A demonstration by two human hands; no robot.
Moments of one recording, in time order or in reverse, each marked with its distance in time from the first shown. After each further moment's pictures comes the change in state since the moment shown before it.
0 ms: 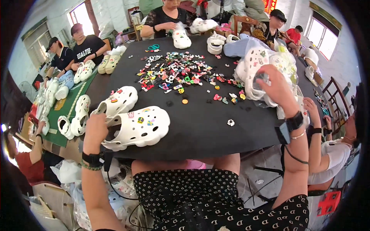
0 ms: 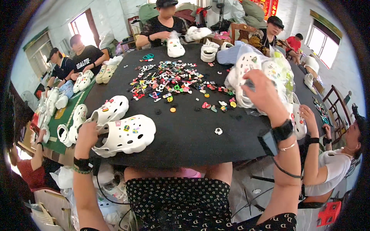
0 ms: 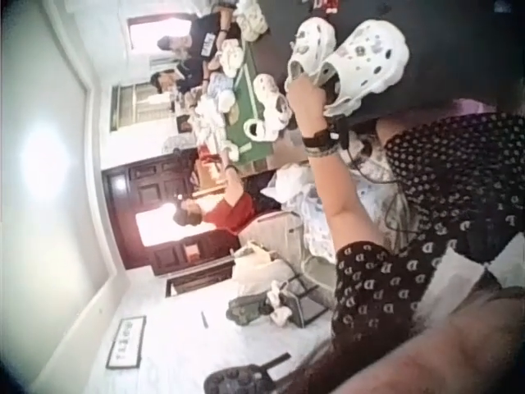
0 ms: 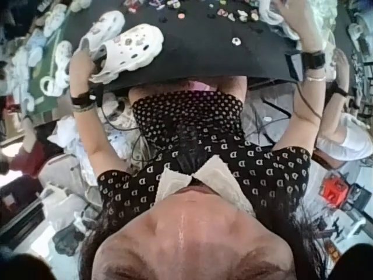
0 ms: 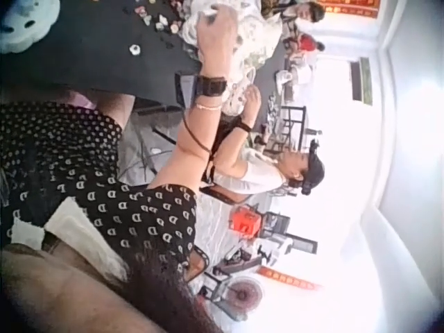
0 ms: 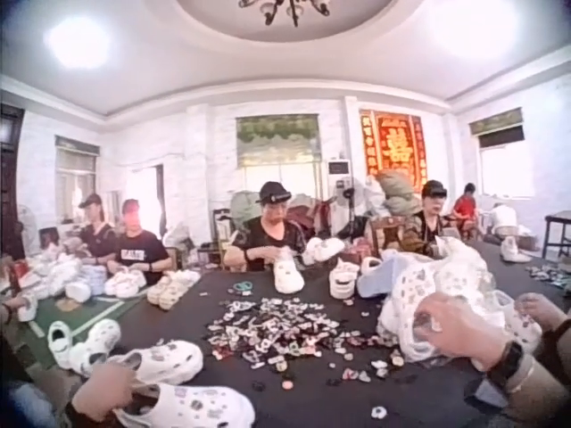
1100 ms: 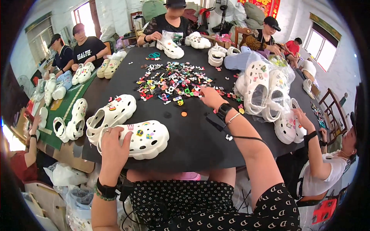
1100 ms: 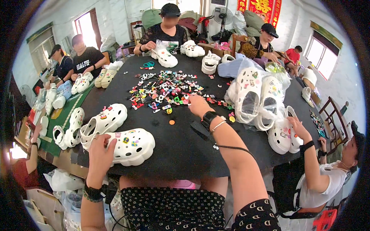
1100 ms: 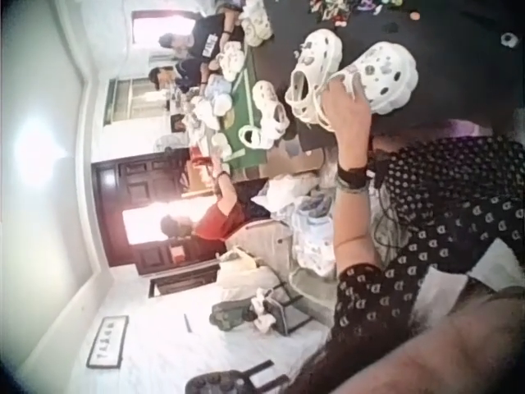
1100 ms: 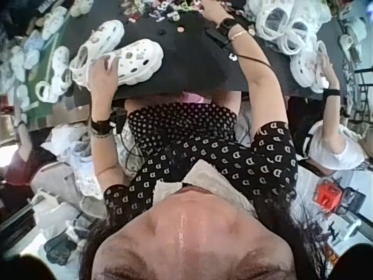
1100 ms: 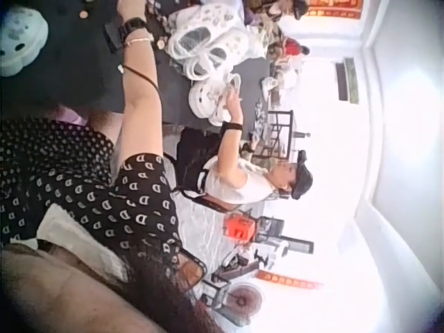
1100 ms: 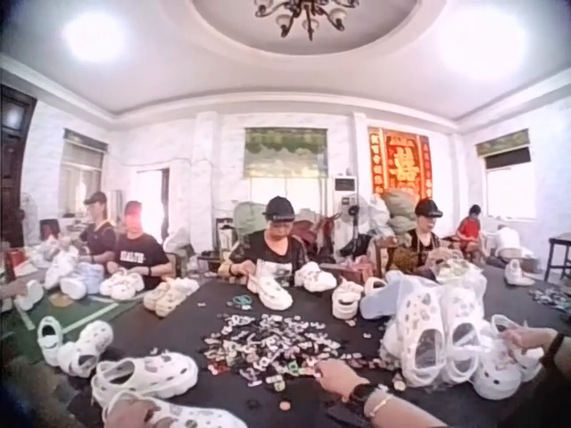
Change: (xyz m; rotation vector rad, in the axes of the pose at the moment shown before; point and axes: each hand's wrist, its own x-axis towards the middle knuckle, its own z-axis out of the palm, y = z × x) left_hand -0.034 0.090 -0.008 -0.454 0.269 -0.053; right_hand 0.088 0.003 0.258 0.065 -0.355 0.026
